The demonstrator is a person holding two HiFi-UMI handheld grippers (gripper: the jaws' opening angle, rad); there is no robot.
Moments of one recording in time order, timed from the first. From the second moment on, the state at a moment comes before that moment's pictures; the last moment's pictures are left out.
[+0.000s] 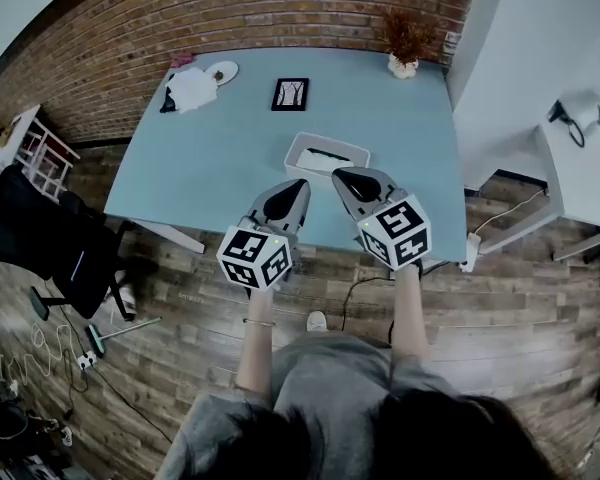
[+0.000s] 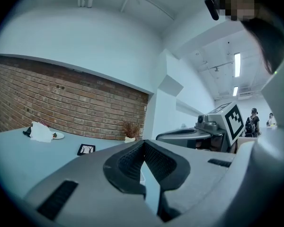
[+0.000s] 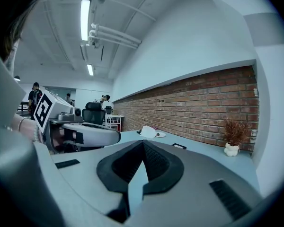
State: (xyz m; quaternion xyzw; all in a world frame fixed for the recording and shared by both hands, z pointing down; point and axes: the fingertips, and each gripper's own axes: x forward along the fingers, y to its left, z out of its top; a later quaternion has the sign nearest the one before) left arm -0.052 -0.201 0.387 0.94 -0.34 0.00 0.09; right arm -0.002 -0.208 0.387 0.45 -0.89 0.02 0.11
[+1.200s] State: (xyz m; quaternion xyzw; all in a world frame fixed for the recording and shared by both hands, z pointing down) left arm -0.029 -0.272 0.451 0.92 -0.36 0.03 0.16; right arm 0.023 -0.306 0.465 0.39 -0.88 0.05 0.27
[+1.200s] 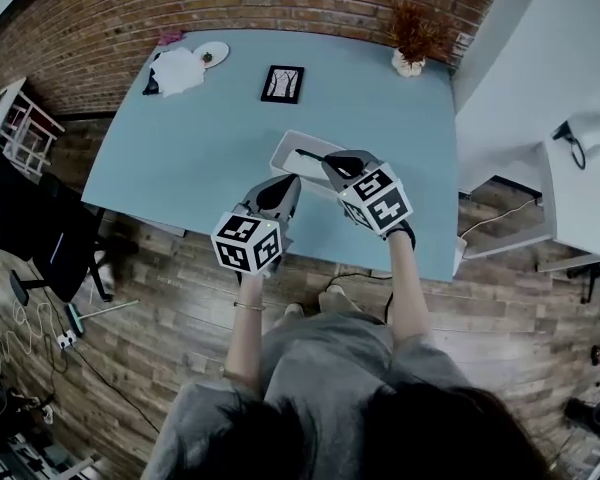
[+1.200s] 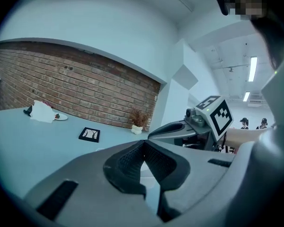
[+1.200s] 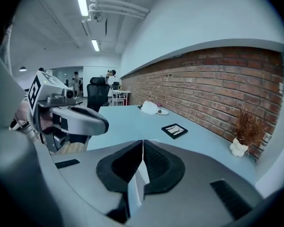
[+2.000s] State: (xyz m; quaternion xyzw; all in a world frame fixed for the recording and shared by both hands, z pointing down) left arm -0.030 -0.293 0.511 0.89 -0.40 0.05 0.23; right arm 0.005 -0.333 0.550 0.24 -0.87 0.06 0.42
